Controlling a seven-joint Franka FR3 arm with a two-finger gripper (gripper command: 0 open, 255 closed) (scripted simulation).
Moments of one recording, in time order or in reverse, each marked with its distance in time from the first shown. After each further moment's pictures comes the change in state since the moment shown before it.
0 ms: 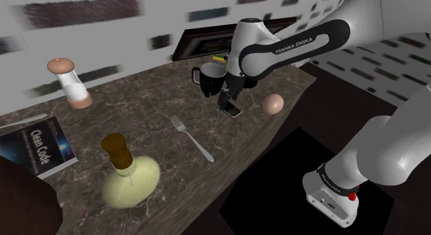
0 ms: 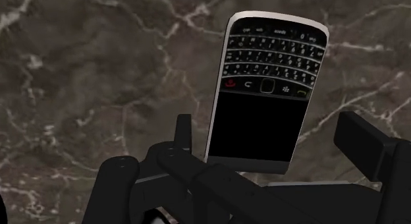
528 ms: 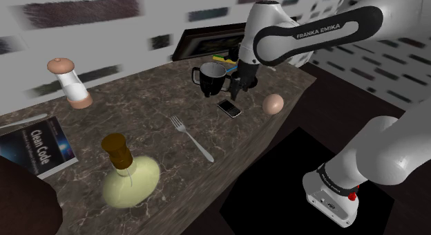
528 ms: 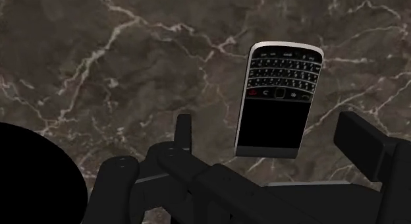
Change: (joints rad) arm -0.026 -0.144 -0.024 -0.021 -0.015 -0.123 0.013
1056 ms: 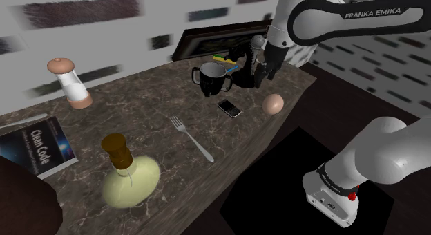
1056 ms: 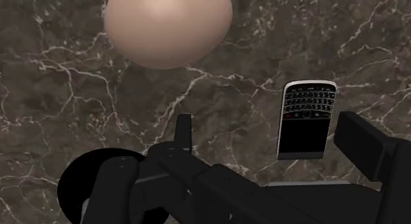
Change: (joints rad) arm -0.054 -0.262 -0.042 -0.058 -0.045 -0.206 0.035
